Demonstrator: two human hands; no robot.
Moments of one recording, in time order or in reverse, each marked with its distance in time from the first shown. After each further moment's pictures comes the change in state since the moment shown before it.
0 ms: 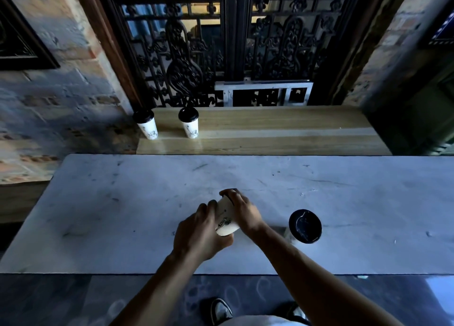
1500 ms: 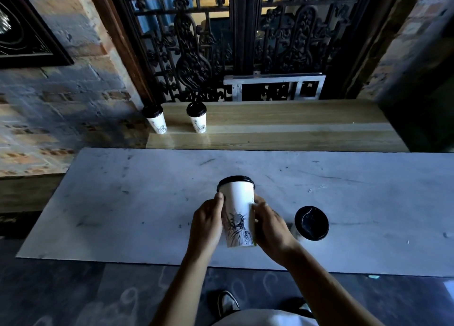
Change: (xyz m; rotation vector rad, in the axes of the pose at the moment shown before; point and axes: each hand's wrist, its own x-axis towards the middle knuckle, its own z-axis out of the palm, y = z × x) left_hand -0.012 0.033 -0.019 -0.900 0.075 -0.470; right_hand -0.033 0.044 -0.021 0.810 -0.136 0.161
